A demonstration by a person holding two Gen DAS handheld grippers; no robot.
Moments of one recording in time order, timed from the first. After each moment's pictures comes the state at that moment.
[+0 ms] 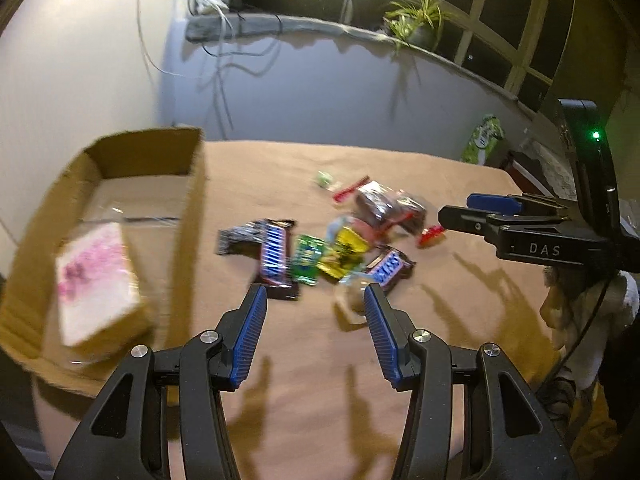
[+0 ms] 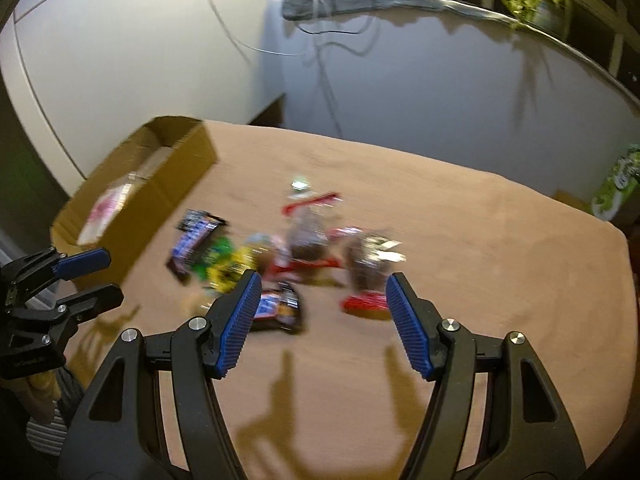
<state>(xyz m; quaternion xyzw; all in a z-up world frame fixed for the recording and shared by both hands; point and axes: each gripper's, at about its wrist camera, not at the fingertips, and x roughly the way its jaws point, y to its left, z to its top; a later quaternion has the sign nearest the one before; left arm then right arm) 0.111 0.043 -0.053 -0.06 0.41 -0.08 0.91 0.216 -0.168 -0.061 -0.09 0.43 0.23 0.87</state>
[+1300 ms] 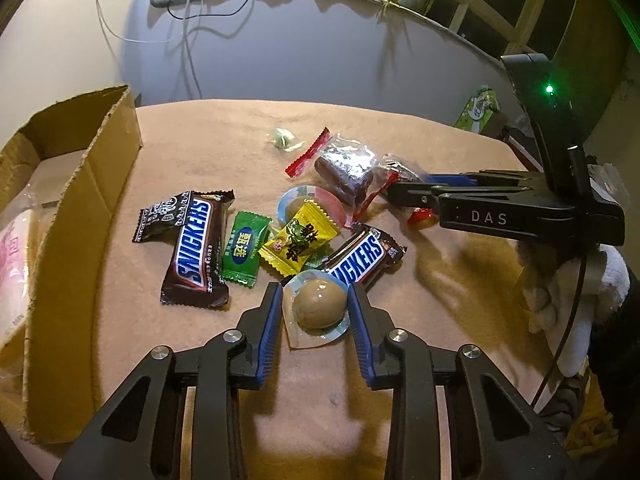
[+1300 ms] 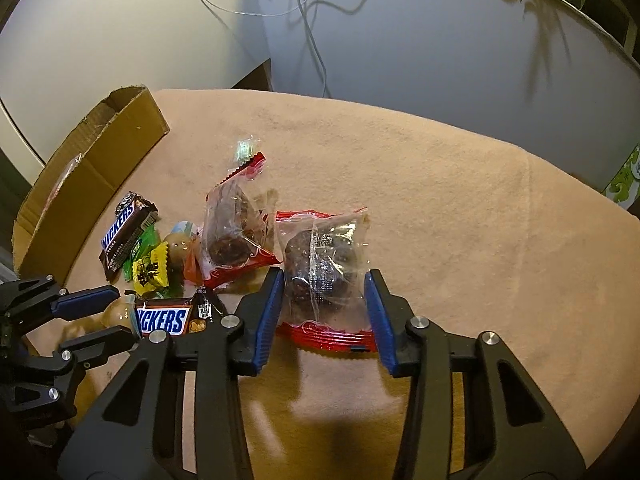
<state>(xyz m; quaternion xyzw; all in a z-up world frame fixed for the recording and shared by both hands) 0.141 0.009 -0.088 -0.06 0.45 -0.11 0.89 0.273 -0.176 -0.116 -0.09 0.48 0.24 0.84</state>
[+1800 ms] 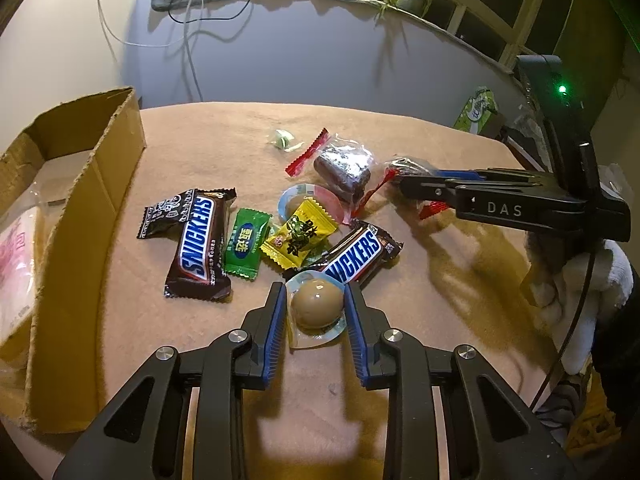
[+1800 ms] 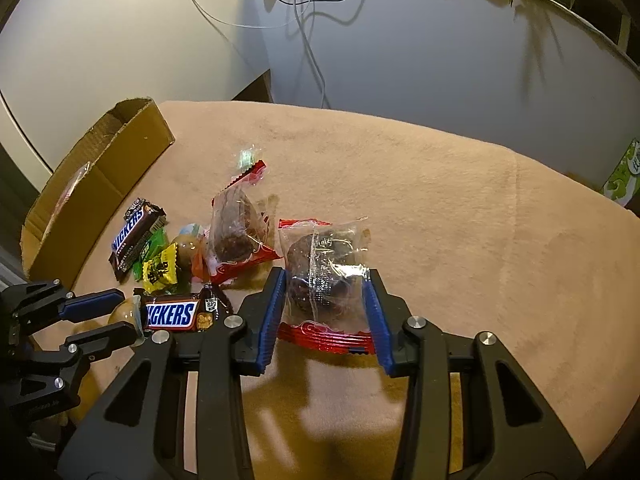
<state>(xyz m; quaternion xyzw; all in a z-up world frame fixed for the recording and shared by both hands) 0.134 0.011 -0.085 -0.06 0.44 -0.11 0.89 0.265 -0.189 -0.106 -0.07 0.47 0.24 0.85</state>
